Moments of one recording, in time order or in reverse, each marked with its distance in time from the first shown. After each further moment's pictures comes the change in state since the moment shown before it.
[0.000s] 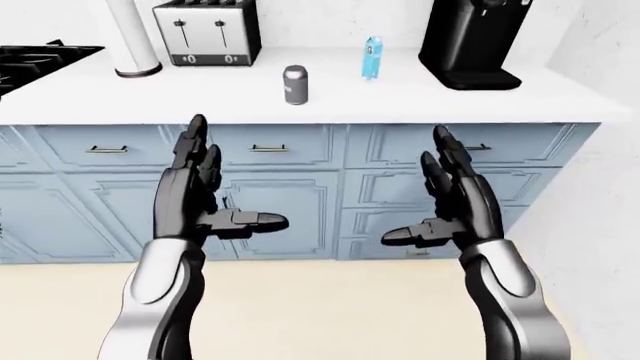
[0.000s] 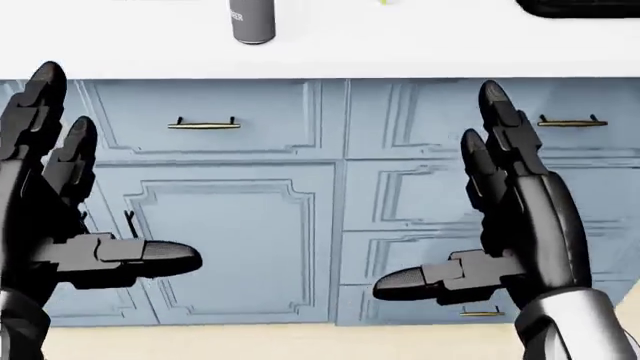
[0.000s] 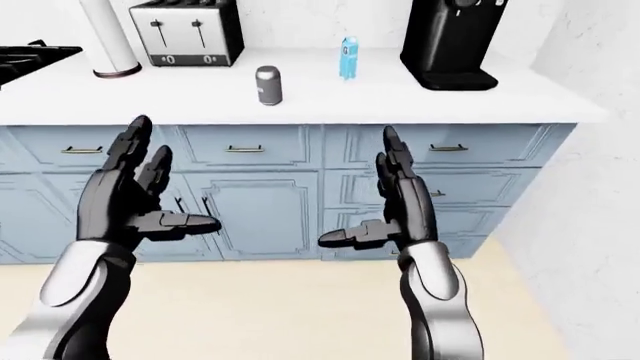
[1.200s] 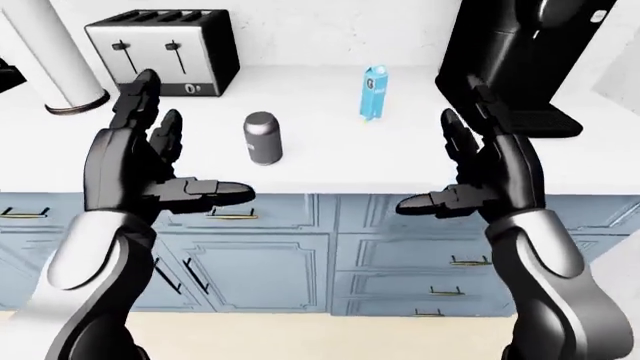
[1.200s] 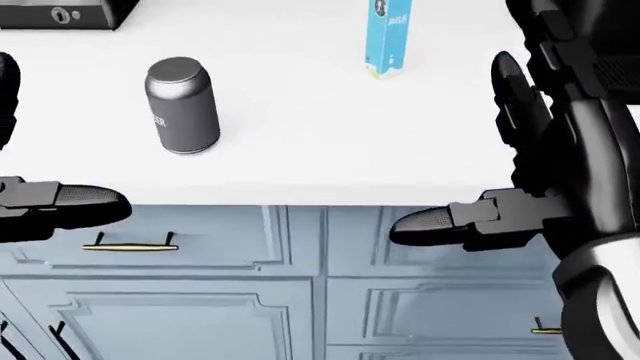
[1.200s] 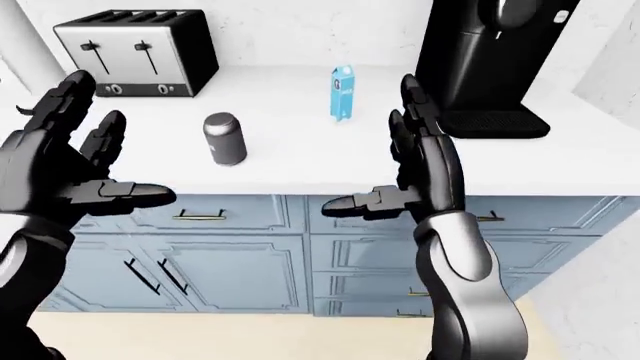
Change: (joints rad) left arm -0.198 0.220 0.189 -0.087 -0.314 0.269 0.142; right arm -0.206 -0.092 -0.077 -0.167 0.143 0.259 -0.105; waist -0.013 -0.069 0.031
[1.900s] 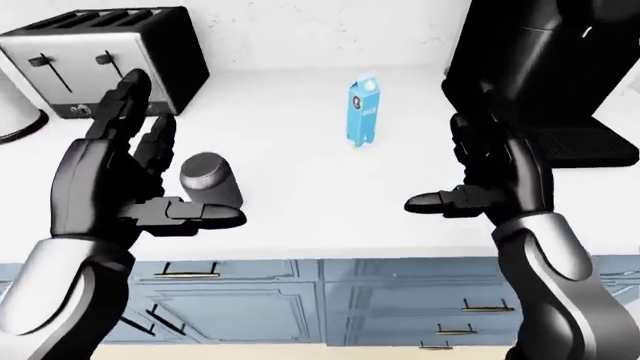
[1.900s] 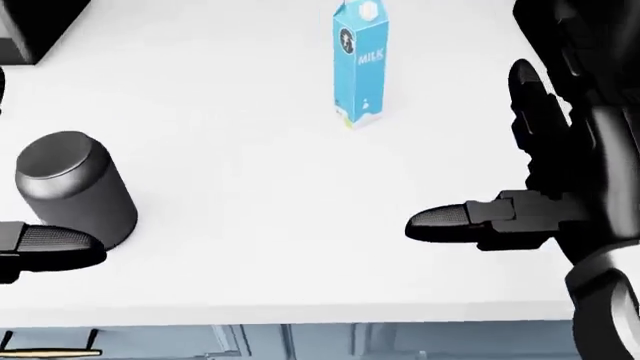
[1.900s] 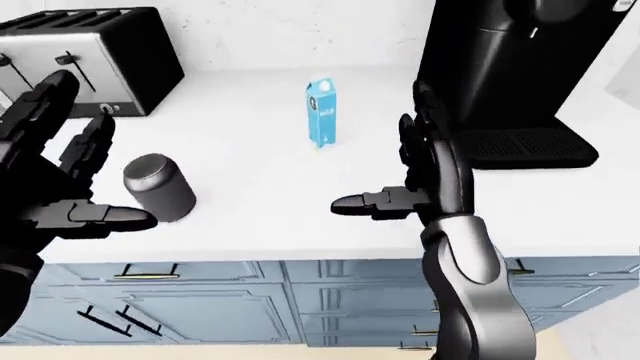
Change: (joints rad) left arm 0.054 0.070 0.119 -0.133 -0.249 0.071 0.065; right arm 0.015 0.008 -0.044 -0.006 0.027 0.014 -0.023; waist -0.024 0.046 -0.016
